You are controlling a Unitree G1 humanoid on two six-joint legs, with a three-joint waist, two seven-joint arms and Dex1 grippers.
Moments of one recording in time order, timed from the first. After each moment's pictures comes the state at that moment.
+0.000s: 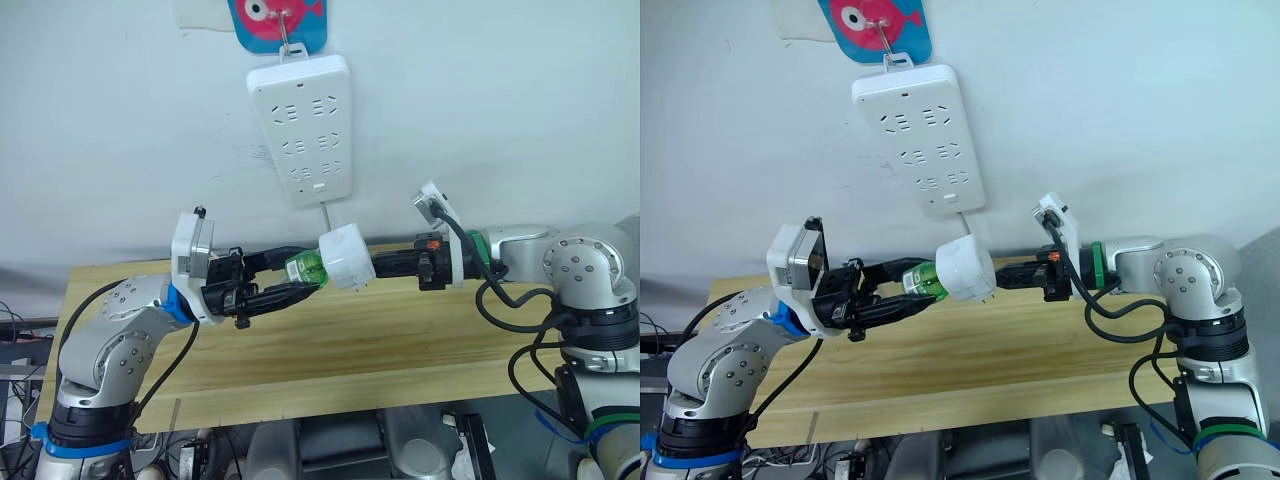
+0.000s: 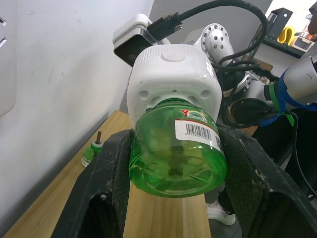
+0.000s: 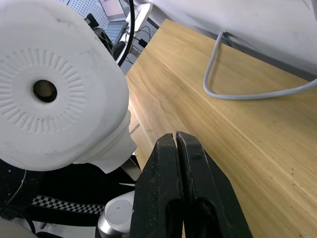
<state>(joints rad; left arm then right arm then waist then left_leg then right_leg) -0.24 0.63 0.16 -0.37 -0.86 0.52 -1.12 -0.75 -0.57 0.01 -0.22 1.04 1.38 0.64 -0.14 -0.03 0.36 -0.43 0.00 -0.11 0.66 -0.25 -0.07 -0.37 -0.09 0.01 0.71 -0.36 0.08</state>
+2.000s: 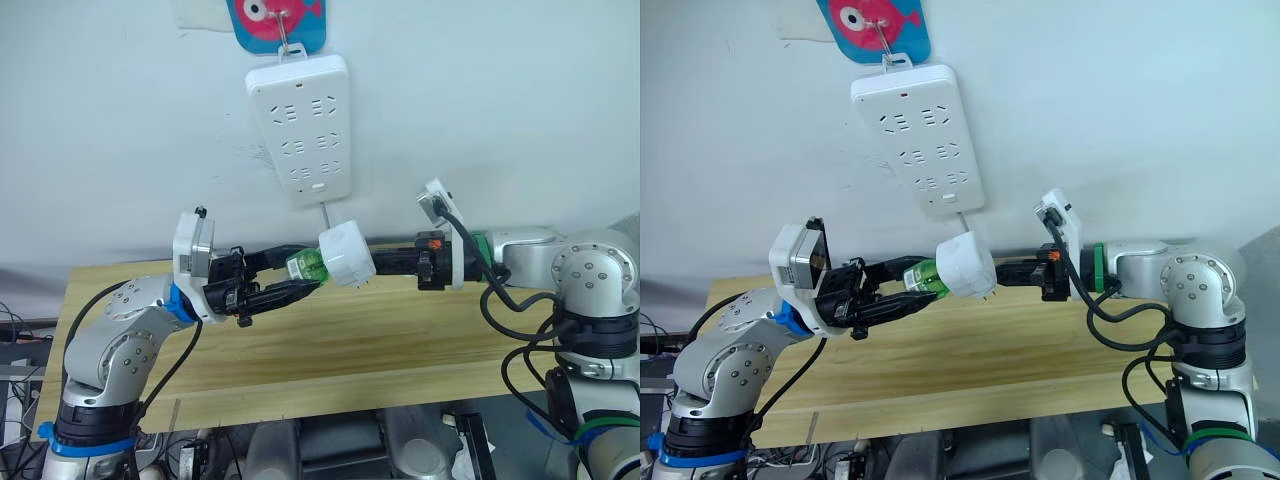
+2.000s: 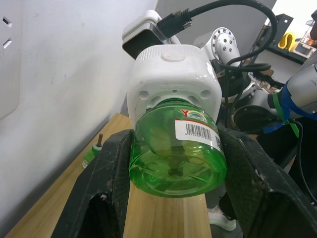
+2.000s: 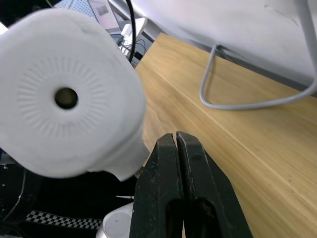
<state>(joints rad) -0.24 0.61 0.16 -0.36 -0.86 0.52 -1.12 -0.73 -0.50 -0.08 -0.28 1.11 1.44 0.51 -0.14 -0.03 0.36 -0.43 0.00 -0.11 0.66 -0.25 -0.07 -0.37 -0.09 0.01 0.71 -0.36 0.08</state>
